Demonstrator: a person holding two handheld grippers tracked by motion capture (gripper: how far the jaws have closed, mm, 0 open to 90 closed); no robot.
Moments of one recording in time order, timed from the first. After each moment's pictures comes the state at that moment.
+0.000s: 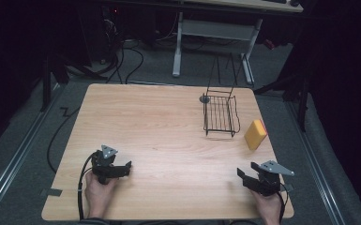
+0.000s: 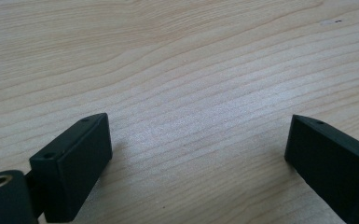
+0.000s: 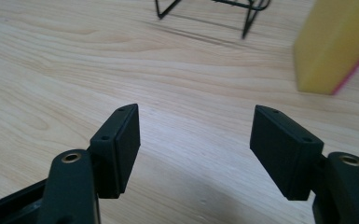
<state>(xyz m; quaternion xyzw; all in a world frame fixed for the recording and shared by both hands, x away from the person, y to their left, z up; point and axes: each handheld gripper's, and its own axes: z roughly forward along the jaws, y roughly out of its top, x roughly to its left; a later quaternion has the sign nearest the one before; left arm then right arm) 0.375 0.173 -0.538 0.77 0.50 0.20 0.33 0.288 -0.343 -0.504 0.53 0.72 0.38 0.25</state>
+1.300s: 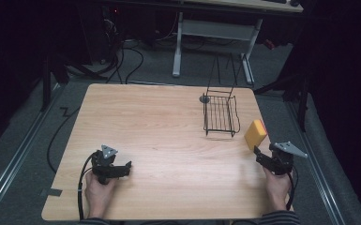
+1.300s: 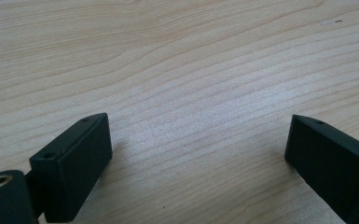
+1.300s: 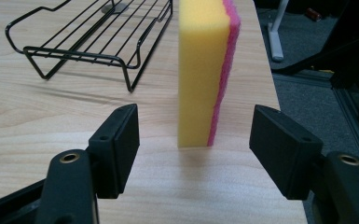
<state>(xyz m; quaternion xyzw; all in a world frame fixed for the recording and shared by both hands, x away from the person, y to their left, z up) 0.375 0.172 -0.538 0.77 0.50 0.20 0.33 0.340 -0.388 -0.487 0.59 0.65 0.36 0.33</state>
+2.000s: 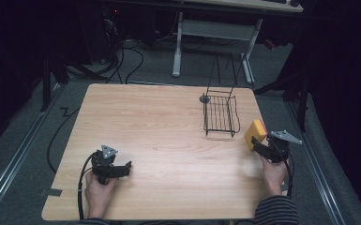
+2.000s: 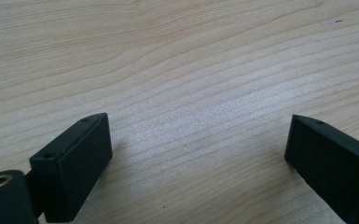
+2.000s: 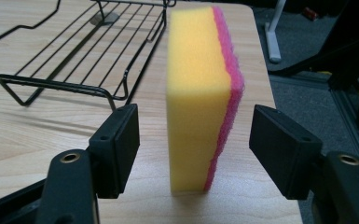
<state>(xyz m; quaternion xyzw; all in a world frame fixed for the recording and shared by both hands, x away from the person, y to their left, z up) 0.375 0.172 -0.538 0.77 0.50 0.20 0.33 0.378 -0.387 -0.483 0.60 0.64 0.35 0.33</state>
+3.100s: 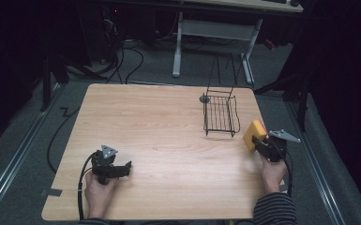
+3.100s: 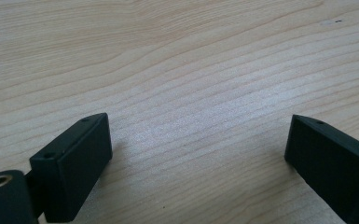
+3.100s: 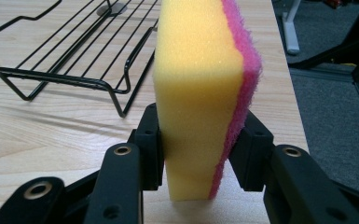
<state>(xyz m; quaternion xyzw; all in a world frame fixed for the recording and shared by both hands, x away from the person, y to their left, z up) 0.375 0.172 -0.538 0.77 0.50 0.20 0.33 0.388 -0.392 -0.493 0.60 0.65 0.36 0.30</state>
